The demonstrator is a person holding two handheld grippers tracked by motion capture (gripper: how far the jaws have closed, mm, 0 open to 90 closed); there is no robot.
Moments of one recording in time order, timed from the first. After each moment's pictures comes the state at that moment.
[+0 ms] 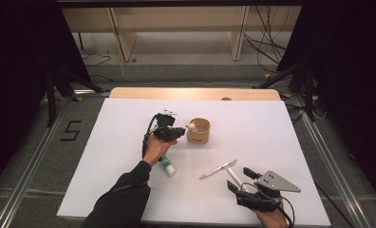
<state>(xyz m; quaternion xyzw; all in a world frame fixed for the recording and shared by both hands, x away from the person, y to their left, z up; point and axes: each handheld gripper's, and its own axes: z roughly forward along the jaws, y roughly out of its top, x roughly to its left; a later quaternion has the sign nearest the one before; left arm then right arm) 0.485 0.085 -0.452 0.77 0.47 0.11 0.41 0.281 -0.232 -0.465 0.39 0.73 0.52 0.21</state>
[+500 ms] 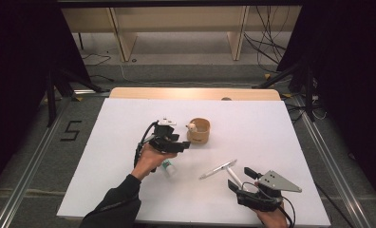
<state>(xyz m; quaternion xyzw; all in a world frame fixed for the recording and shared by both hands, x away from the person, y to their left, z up) 0.432 0.083 -0.435 0.81 0.40 0.08 0.42 0.281 -0.234 -0.464 0.39 0.73 0.52 0.21</state>
